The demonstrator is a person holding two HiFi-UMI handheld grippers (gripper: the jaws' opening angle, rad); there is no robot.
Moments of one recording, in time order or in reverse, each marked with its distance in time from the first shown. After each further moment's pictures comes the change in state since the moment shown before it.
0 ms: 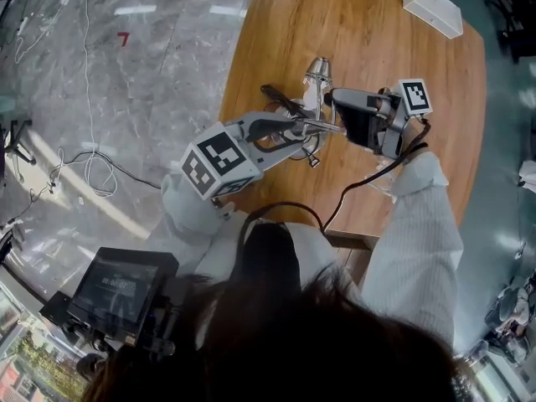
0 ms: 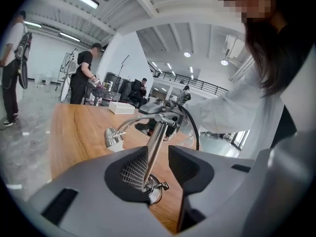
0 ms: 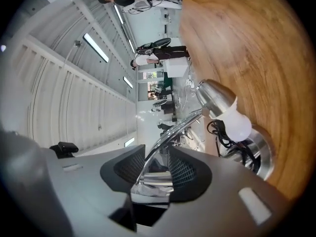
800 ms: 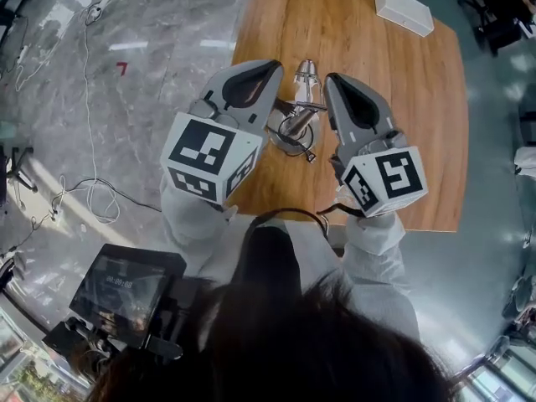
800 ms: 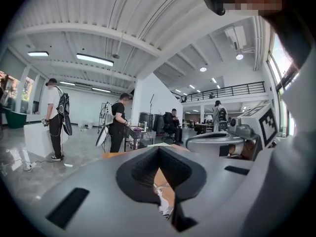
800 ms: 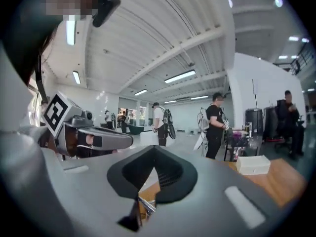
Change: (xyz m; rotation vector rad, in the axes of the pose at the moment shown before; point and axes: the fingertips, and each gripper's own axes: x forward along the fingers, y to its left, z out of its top) left arm -0.104 -0.001 0.146 0.123 -0.393 0.513; right arm 0.033 0.152 -0.061 -1.484 -0.599 -0.849
